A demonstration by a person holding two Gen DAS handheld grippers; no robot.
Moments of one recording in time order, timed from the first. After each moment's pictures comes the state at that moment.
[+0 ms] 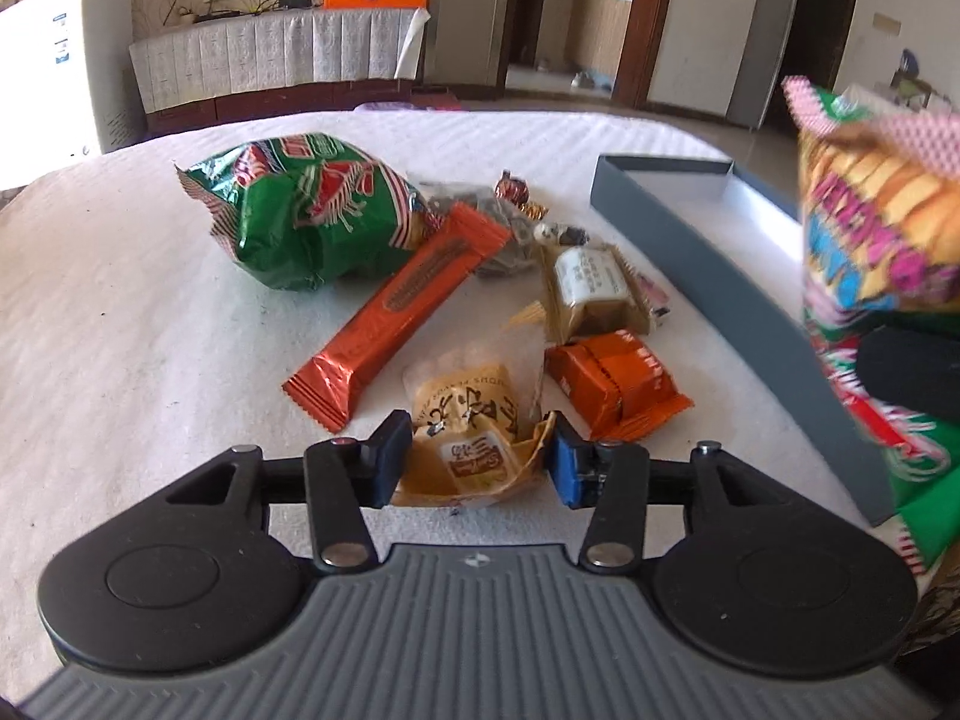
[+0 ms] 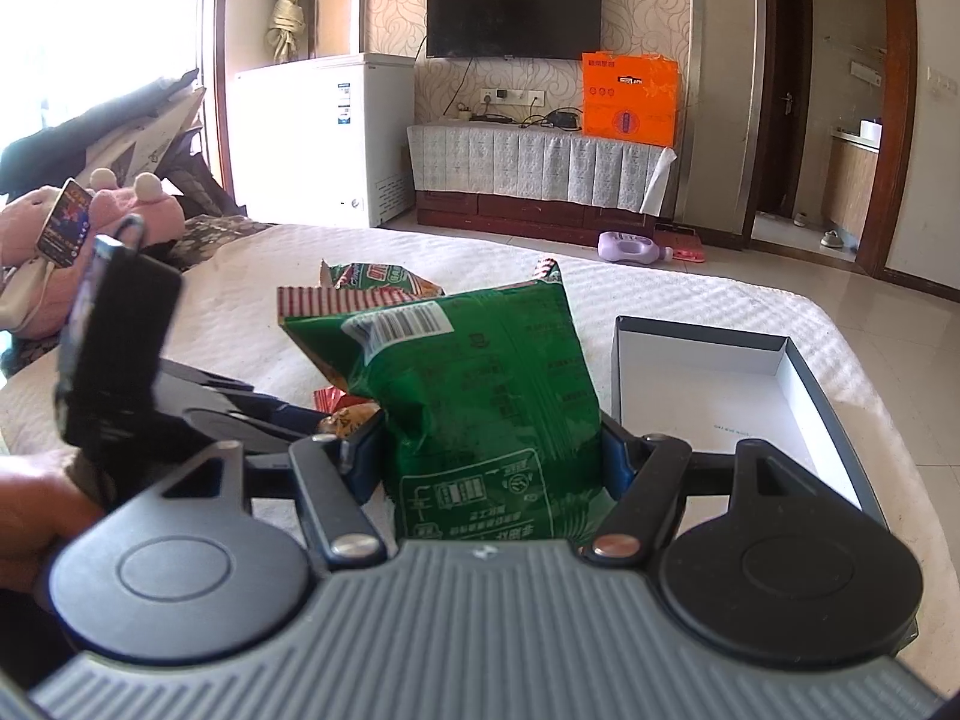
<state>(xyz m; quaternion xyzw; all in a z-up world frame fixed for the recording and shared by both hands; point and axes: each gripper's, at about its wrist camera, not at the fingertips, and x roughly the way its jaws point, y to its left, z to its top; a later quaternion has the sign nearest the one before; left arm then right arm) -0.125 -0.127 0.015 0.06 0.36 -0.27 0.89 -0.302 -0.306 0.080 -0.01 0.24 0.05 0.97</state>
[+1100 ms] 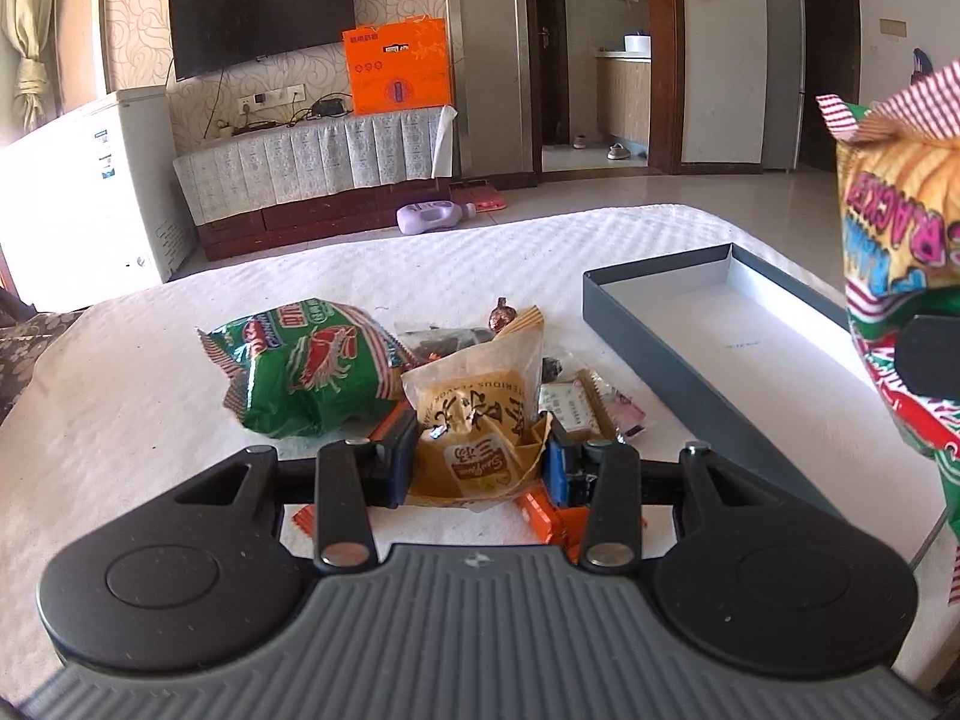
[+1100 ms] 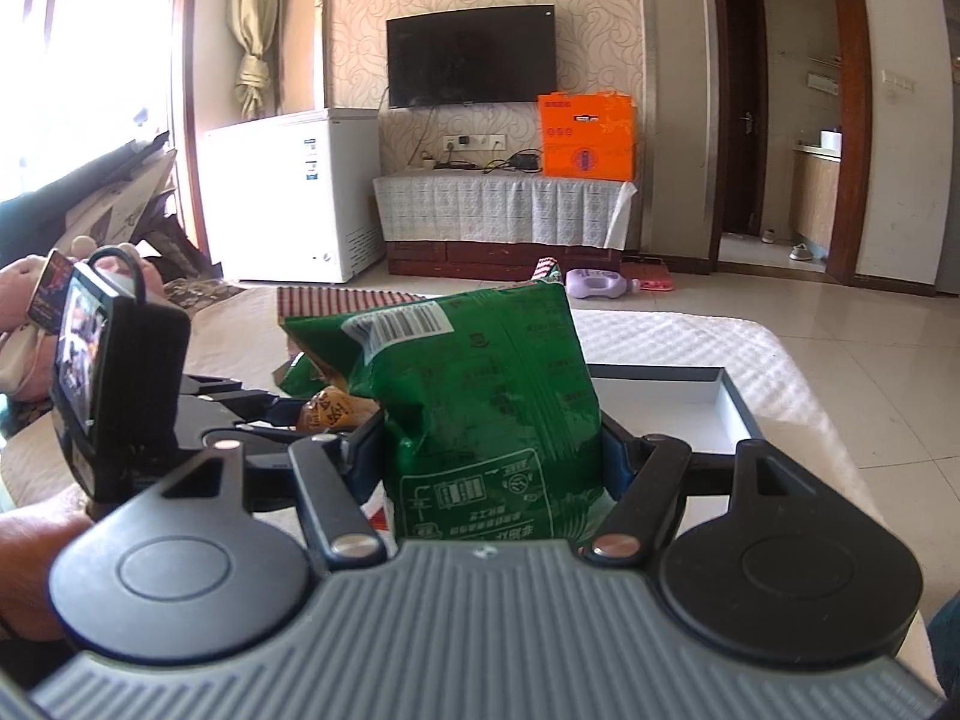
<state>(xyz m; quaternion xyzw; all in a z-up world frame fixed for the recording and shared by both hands) -0.159 -0.168 0.063 0.10 0.26 -0.23 0.93 -0.335 -0.340 0.106 0.02 0.19 0.02 0.98</state>
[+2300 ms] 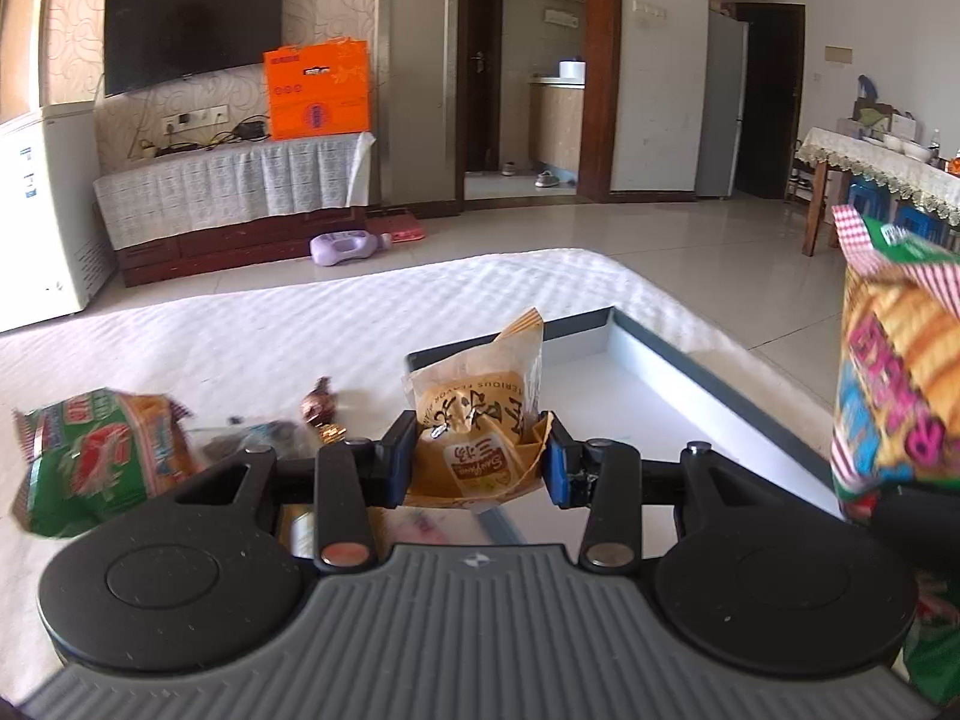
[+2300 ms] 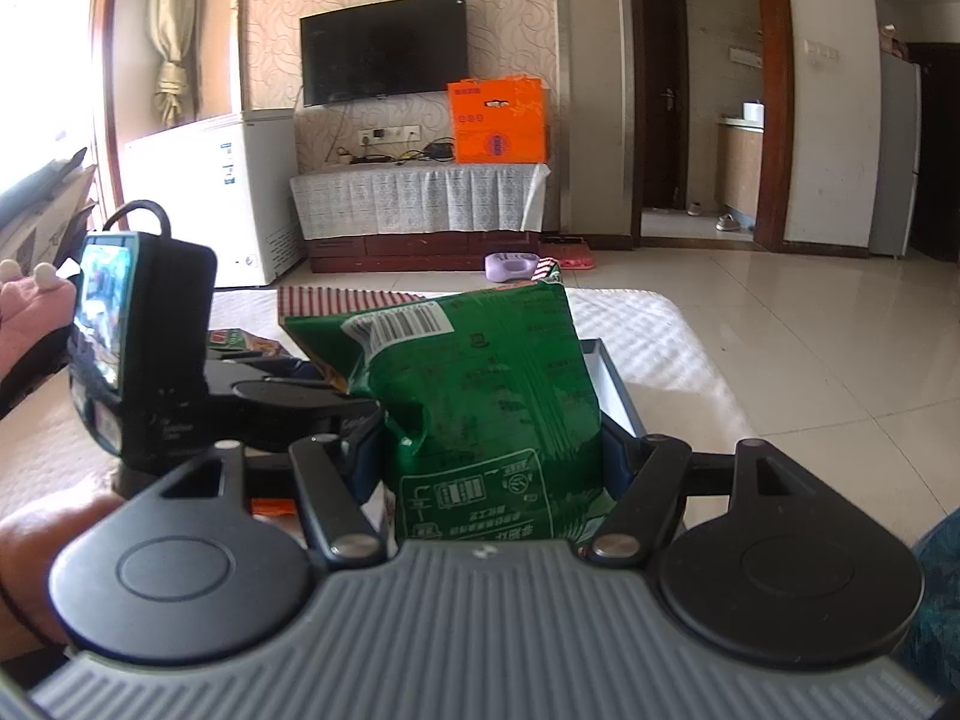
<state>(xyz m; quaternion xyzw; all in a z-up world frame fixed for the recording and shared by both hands) -0.139 -0.278 0.070 0.07 0.24 -0.30 0.92 -0.347 -0.396 0.099 0.05 0.21 -0.06 0.98</state>
